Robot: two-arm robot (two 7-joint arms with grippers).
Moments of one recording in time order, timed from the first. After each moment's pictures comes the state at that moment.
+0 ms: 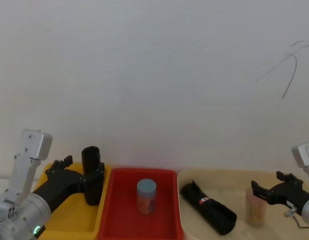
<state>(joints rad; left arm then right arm) -0.30 0.42 0.34 -1.66 -0.55 0.26 -0.05 0.45 0.47 -0.28 -1.29 0.27 0.30 0.26</state>
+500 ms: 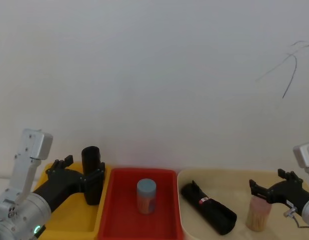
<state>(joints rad) -0.30 0.42 0.34 -1.66 -0.54 0.26 -0.05 0.43 0.46 -0.27 -1.31 0.27 0.27 0.26</state>
